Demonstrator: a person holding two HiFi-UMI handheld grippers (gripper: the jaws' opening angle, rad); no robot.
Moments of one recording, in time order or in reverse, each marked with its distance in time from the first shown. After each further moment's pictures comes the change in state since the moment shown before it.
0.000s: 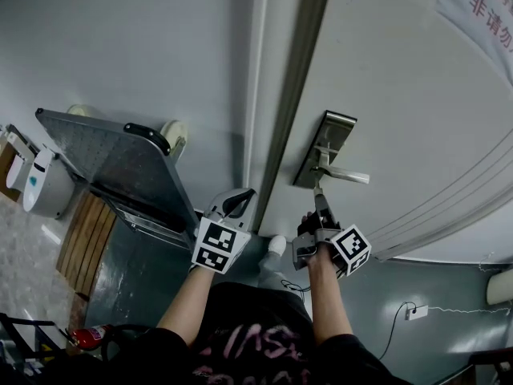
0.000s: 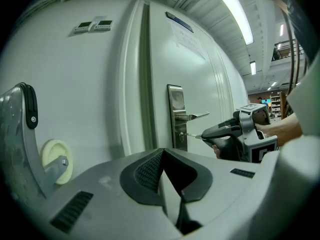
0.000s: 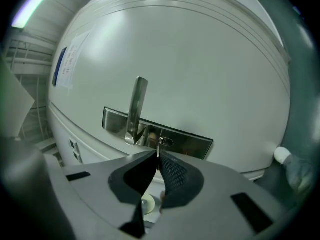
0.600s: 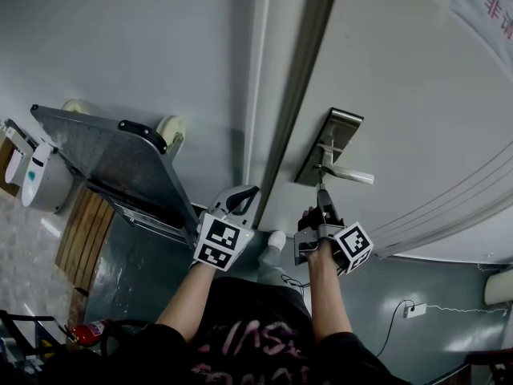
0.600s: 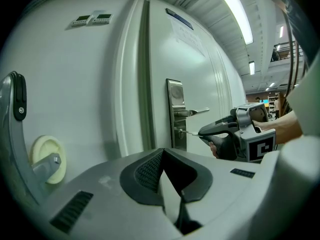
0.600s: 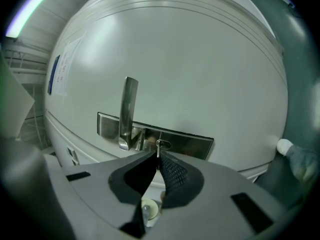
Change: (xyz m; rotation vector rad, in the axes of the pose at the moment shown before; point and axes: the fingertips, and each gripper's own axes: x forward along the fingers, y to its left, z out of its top) left arm 0.018 -0.001 -0.009 0.001 0.019 -0.031; right arm 0.012 -0.009 0.004 0.066 -0.033 -0.020
